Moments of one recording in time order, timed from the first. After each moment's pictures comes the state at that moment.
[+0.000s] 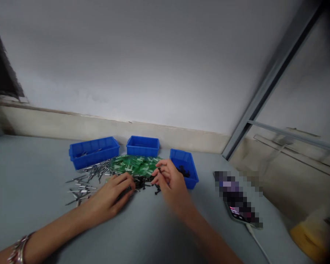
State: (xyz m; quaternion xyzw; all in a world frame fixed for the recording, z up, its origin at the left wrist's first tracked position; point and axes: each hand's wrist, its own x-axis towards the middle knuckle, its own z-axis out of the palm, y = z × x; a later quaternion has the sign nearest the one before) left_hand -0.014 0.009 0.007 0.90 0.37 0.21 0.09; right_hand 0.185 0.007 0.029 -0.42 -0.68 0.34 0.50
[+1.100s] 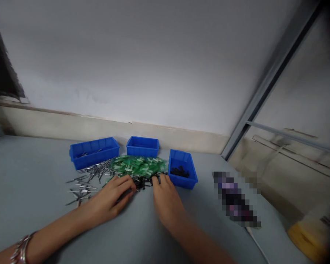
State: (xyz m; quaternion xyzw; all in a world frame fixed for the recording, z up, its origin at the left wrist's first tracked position) left_hand -0.013 0.009 0.005 0.91 0.37 0.18 0.11; right_hand 0.173 0.001 0.003 -0.58 -0.79 0.04 0.19
